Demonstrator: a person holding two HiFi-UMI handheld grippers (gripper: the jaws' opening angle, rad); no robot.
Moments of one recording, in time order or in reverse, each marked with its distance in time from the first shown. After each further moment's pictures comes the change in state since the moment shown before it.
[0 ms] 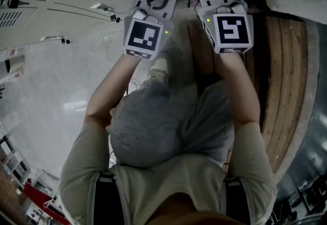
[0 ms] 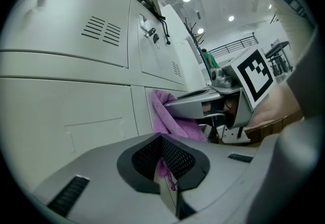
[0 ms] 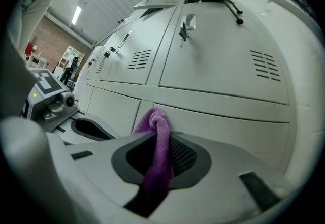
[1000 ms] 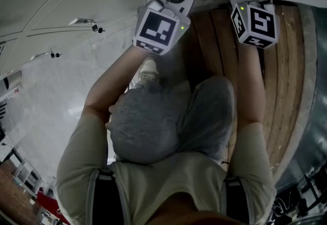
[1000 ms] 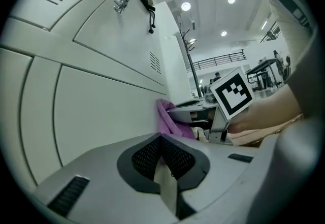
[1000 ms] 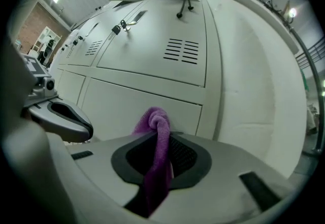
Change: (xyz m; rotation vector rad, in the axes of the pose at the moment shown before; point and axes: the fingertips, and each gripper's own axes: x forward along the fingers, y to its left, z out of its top) left arm 0.083 -0.083 0.025 -0.058 -0.061 -0.208; right arm -0.062 -0.155 -0.055 0.002 0.107 -0.294
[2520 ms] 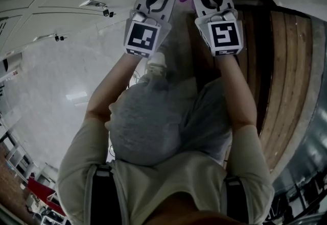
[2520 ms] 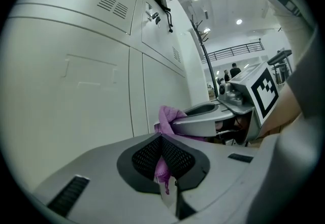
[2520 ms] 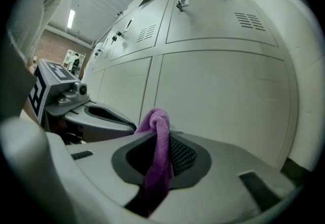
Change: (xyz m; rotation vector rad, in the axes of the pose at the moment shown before) left arm -0.091 0.046 -0.082 -0.038 0.106 0.189; right arm -0.001 0.187 -0.045 0.065 0.017 0.373
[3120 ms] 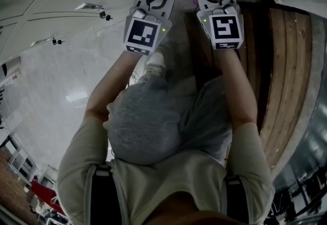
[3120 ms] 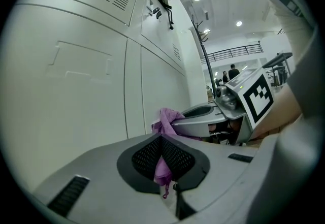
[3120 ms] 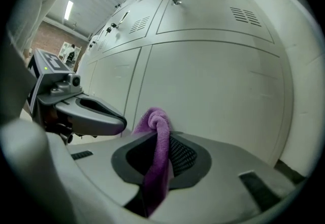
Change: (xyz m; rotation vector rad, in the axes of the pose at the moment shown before) left arm 0.015 -0.001 -0.003 -0.013 -0.007 -0.029; right arm 0.007 -0.026 -0.013 -0.040 0.044 -0.063
